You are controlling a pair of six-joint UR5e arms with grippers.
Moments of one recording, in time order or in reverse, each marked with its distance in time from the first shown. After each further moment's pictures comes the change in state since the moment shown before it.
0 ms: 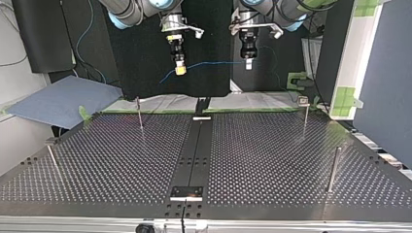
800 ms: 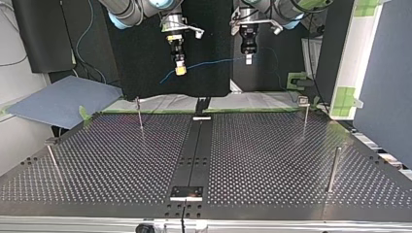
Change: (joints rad) left arm -0.017 -0.058 -0.013 0.000 -0.017 0.002; right arm 0.000 0.000 -0.001 0.000 -0.002 0.000
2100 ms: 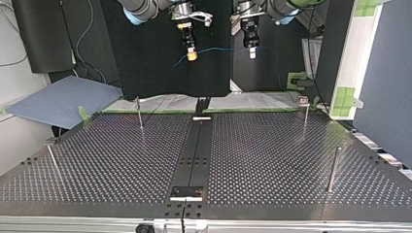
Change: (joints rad) left arm -0.069 -0.029 -0.016 0.068 -0.167 -0.007; right arm 0.097 0.071 -0.005 0.139 0.034 0.118
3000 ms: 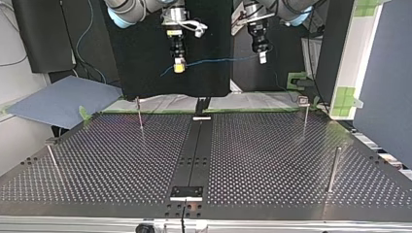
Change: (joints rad) left arm 0.064 0.199 -0.005 -0.171 -0.016 0.014; right arm -0.027 -0.194 -0.046 0.132 0.105 0.075
